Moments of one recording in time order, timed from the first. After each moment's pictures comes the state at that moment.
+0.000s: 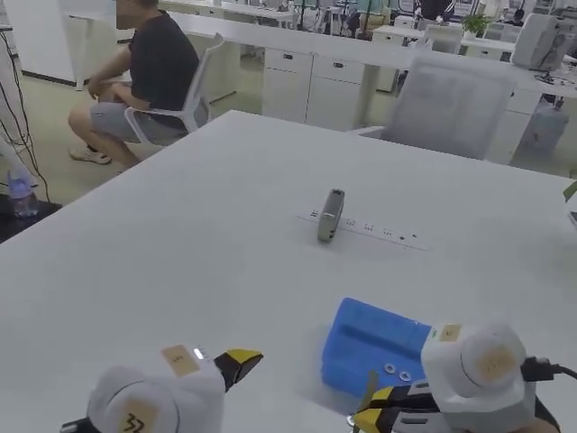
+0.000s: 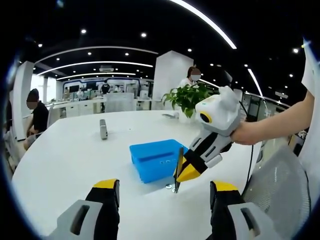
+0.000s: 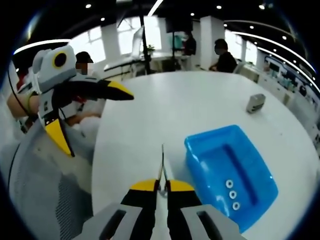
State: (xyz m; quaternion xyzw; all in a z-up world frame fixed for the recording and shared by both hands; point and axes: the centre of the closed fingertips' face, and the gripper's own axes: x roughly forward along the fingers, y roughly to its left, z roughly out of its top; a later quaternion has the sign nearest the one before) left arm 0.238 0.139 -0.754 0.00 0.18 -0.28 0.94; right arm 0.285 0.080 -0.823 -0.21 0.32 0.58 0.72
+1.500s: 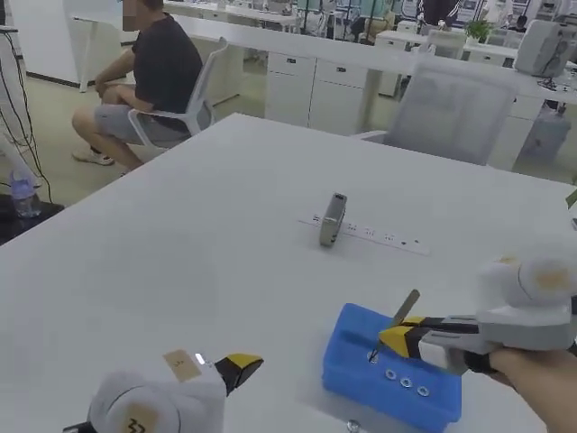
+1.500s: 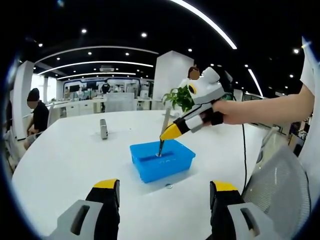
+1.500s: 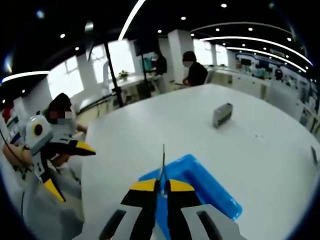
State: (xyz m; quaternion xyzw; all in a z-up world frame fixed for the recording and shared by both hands) left arm 0.238 0.139 -0.755 0.00 0.18 -0.28 0.94; right arm 0.365 0.079 -0.762 -0.10 0.30 0.51 0.80
